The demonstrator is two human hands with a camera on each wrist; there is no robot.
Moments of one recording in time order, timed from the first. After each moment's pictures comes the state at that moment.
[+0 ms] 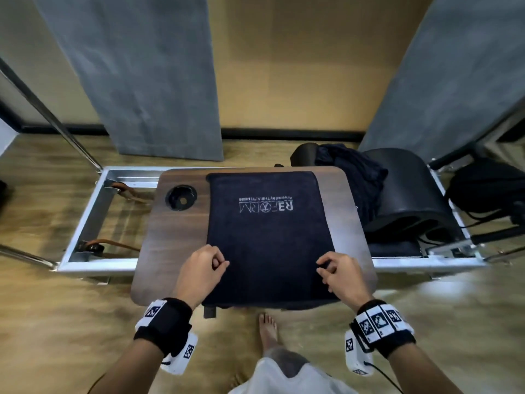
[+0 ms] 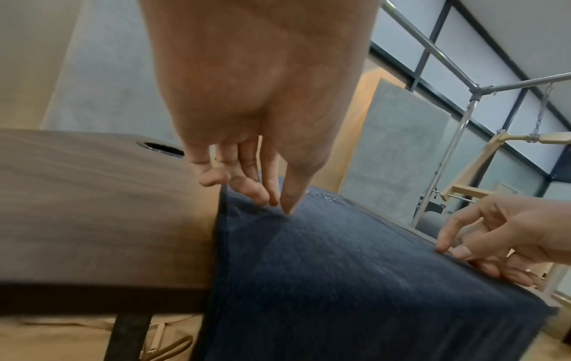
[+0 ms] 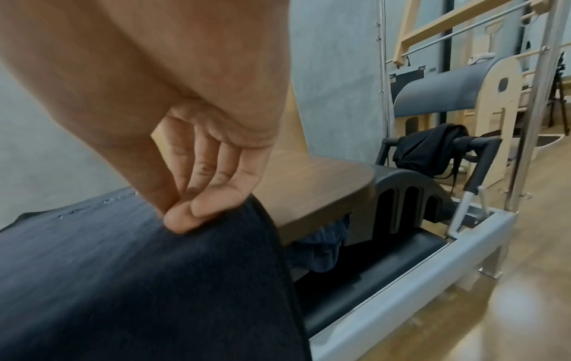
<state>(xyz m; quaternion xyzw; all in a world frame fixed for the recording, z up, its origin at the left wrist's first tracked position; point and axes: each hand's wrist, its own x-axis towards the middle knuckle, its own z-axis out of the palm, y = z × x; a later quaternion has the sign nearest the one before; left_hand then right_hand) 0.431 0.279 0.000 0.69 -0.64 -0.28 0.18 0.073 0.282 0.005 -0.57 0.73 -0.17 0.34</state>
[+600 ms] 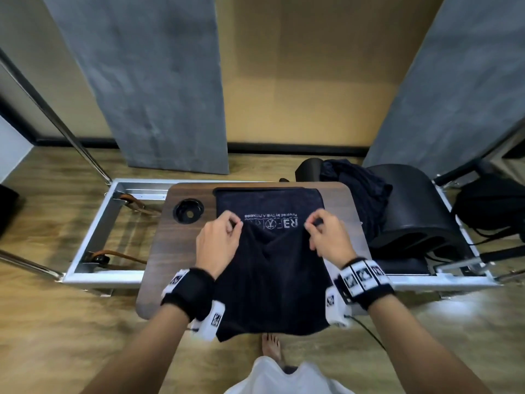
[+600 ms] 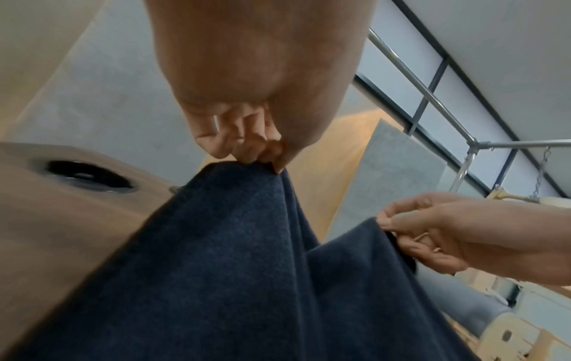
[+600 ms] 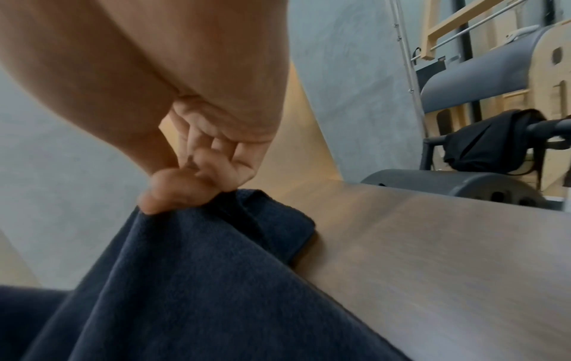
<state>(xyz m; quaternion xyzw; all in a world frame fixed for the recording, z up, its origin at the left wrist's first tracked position) 0.399 0.211 0.071 0.69 -0.63 -0.18 0.31 0.121 0.186 0.080 -0.61 0.66 -0.26 0.34</state>
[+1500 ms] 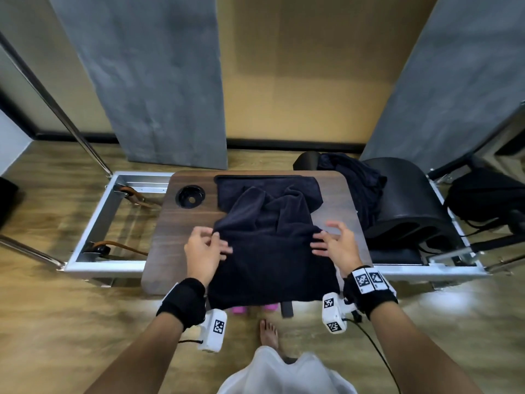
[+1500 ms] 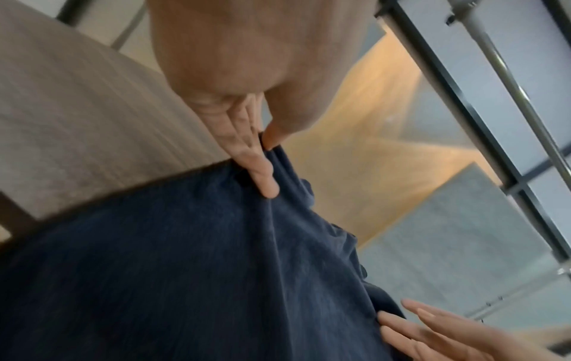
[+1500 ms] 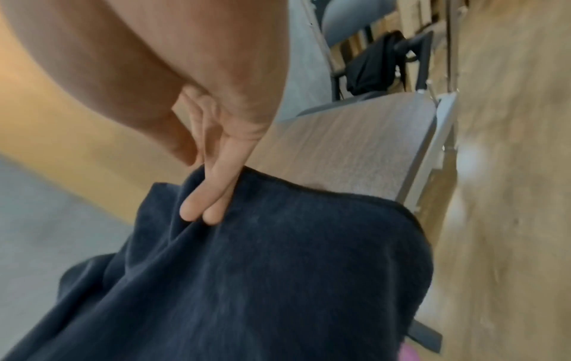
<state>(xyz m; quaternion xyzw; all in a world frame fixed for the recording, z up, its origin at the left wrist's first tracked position) 0.417 0.270 0.016 0.69 -0.36 -0.41 0.48 0.099 0.244 0.041 -0.32 0.66 -0.41 0.53</state>
